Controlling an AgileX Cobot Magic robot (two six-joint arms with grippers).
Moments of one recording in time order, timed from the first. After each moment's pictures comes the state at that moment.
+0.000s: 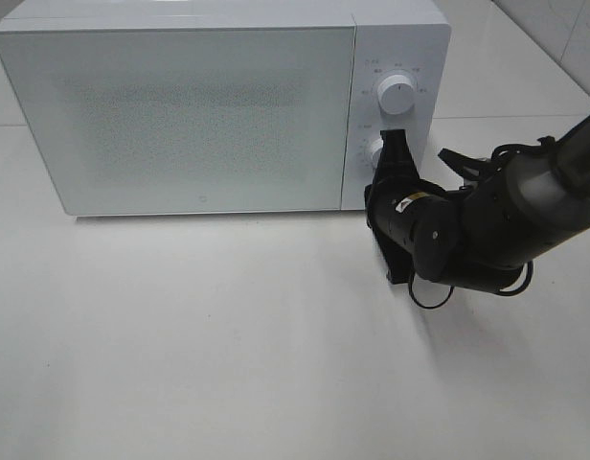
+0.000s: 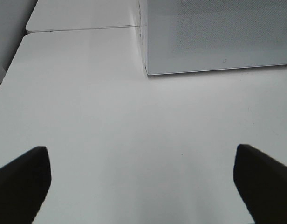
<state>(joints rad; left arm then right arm) -0.08 0.00 -0.50 0.00 1.05 0.03 0.57 2.07 -0.82 0.60 -0.81 1.26</state>
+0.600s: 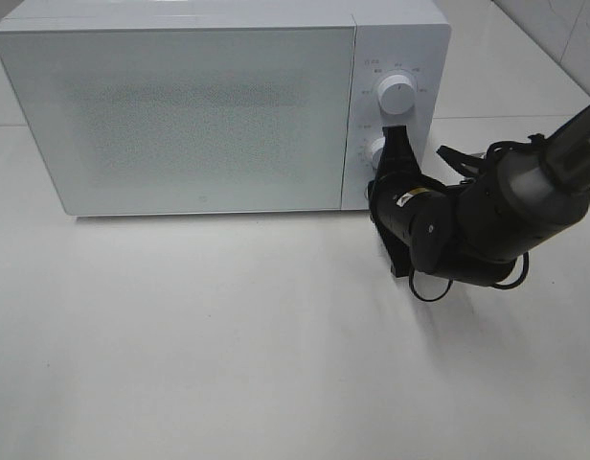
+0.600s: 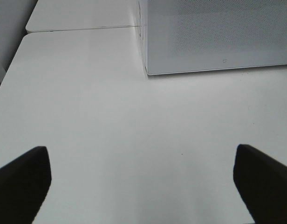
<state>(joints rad) -0.08 0.00 -0.50 0.00 1.05 0.03 0.55 2.11 -0.86 0.61 -0.83 1.22</state>
